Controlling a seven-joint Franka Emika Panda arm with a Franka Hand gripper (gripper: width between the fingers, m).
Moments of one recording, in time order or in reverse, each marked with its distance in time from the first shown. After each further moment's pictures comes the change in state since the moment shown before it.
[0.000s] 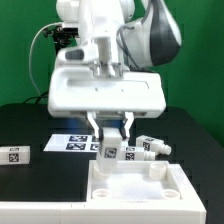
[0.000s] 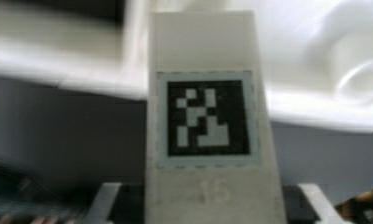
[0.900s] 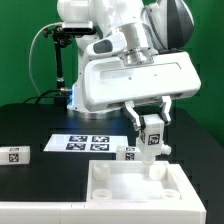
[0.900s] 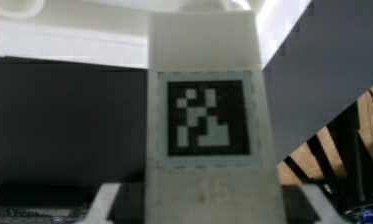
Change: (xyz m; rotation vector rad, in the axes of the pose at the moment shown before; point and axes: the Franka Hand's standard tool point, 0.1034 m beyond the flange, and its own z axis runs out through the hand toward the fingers) arm 0.044 -0.056 -0.012 0.093 0.012 0.048
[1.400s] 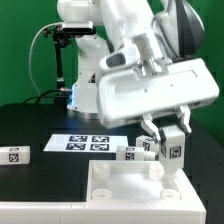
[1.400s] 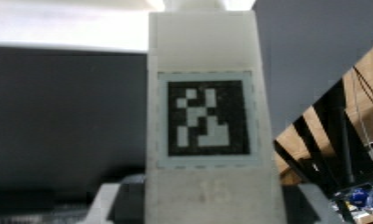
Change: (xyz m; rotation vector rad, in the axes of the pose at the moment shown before) arm 0.012 -0.020 0.035 0.058 0.041 0.048
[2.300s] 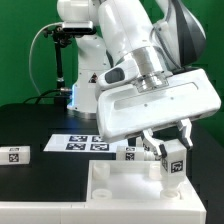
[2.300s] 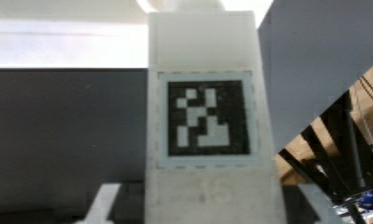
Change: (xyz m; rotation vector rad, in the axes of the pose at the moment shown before) arm -0.004 0.008 0.020 0.008 -0.010 0.033
